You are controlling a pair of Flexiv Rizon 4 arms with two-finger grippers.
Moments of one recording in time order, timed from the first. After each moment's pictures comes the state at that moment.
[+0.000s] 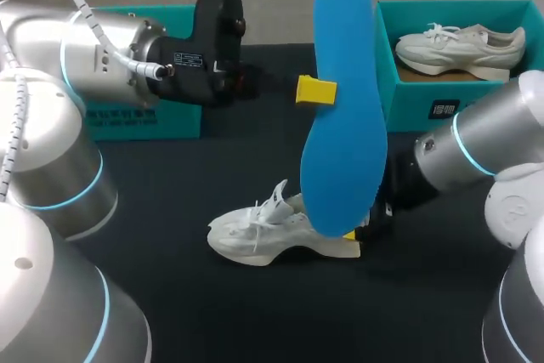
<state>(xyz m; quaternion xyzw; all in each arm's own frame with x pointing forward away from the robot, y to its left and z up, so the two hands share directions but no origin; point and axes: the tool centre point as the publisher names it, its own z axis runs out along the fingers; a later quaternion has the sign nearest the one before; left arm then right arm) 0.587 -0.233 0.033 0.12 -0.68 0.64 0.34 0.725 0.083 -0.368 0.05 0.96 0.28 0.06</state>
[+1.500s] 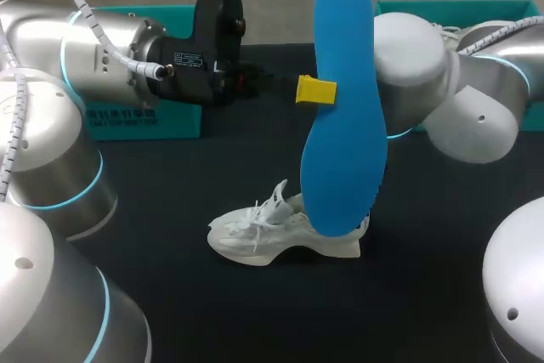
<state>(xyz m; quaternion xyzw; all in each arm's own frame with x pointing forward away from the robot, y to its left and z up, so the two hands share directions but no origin) 0.587 -0.233 0.033 0.12 -0.68 0.64 0.34 0.728 0.090 -0.331 0.02 1.00 0.02 0.09</state>
